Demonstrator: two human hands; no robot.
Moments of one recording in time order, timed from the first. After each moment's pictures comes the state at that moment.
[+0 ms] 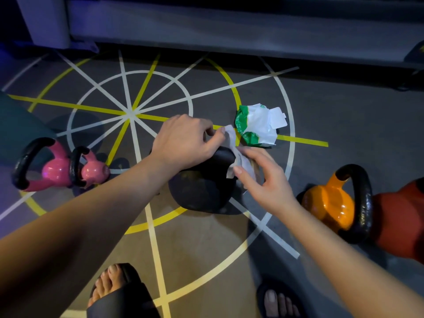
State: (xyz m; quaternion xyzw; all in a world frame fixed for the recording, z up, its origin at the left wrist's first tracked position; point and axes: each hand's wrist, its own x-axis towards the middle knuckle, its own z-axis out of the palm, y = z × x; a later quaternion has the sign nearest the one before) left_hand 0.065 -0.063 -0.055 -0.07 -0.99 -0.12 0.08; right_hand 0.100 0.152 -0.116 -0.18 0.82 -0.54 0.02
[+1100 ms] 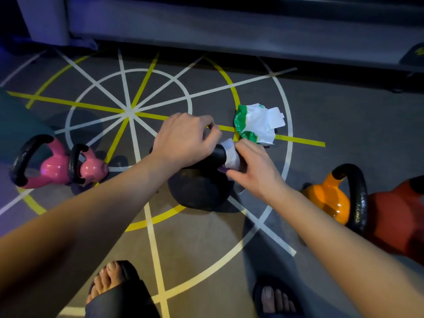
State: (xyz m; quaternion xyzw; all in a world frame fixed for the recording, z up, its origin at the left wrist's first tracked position) left_hand 0.069 -0.063 -0.055 -0.07 -0.98 -0.13 0.10; right_hand 0.079 0.132 -0.098 -0.25 0.90 -0.35 0.05
